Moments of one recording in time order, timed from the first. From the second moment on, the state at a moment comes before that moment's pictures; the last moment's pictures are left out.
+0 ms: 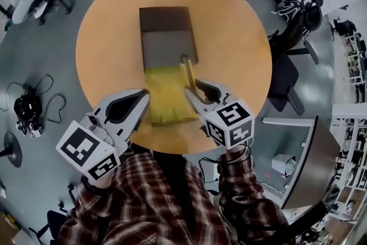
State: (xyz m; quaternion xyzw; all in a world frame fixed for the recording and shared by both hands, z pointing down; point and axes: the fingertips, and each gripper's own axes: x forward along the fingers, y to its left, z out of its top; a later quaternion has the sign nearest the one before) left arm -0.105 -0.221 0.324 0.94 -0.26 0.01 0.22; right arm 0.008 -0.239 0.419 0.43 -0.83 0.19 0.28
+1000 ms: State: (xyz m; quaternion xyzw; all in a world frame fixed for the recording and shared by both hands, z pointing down) left arm -0.129 -0.207 0.371 0.90 -0.34 0.00 0.28; right arm 0.001 -0.250 0.611 0.18 -0.75 0.13 0.63
